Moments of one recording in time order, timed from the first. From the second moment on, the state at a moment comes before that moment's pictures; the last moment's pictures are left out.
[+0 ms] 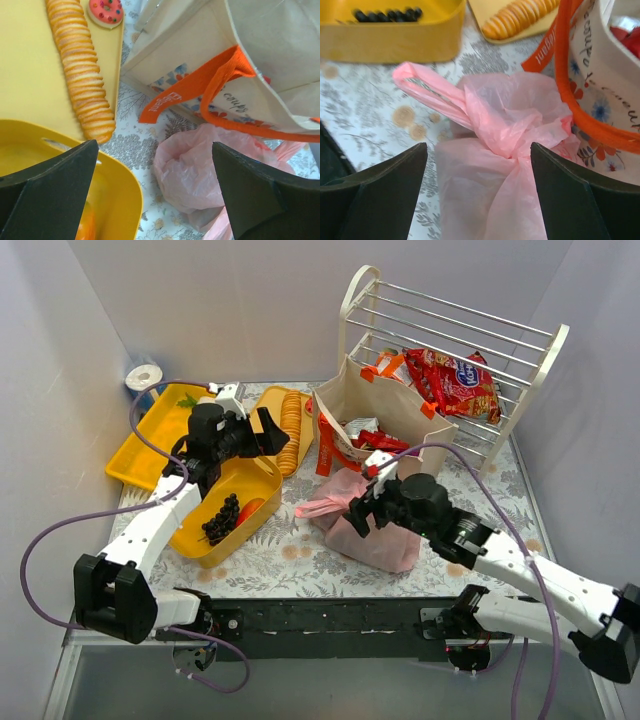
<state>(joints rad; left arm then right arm) -0.28 1.27 1.04 -0.14 0.29 -0.41 0.88 0.89 0.73 -0.18 -0.01 0.03</state>
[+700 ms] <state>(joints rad) -0.28 1.26 0.97 -0.14 0.25 -0.35 0.98 1.28 0.79 -0.25 0.30 -0.11</state>
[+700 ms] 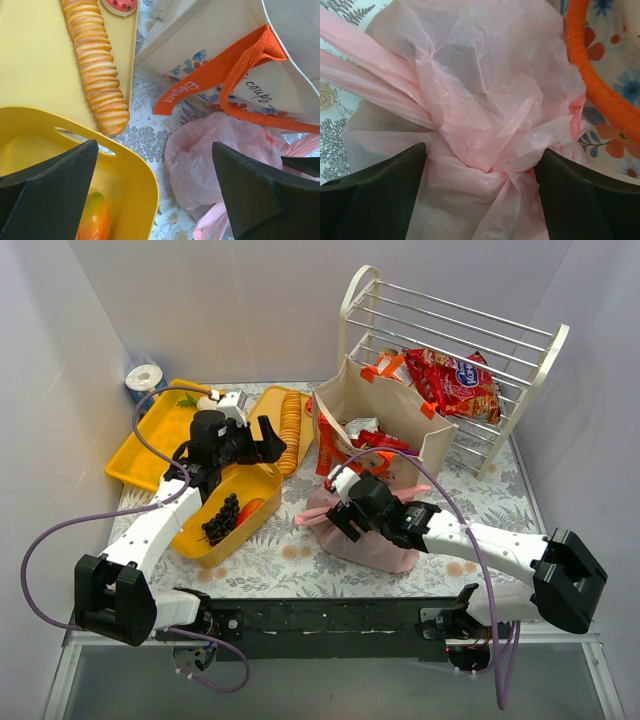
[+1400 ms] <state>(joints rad) -0.28 1.21 0.97 -0.13 0.26 -0.35 1.02 1.15 1.09 -0.43 0.04 -0.08</state>
